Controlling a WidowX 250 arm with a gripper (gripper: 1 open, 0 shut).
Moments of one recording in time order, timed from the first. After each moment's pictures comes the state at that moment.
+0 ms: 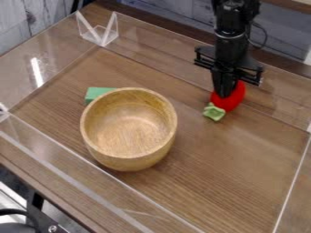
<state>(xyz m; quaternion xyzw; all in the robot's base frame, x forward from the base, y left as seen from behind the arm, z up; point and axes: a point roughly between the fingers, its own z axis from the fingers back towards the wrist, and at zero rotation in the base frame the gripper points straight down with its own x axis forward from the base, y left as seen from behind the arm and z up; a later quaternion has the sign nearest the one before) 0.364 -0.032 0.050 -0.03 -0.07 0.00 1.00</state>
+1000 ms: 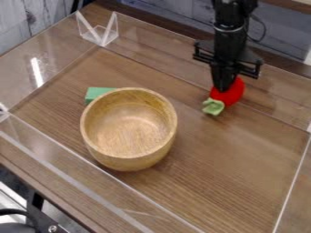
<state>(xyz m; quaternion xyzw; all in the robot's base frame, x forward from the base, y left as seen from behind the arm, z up) 0.370 -0.027 0.052 -0.03 -0.08 0.01 1.00</state>
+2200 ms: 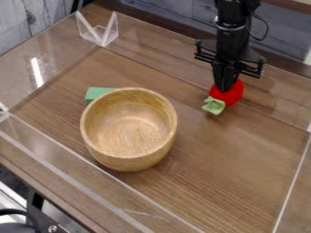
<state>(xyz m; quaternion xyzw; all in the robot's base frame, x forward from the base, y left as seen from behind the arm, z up) 0.370 -0.039 0.057 -0.04 -0.07 -0.01 1.00</state>
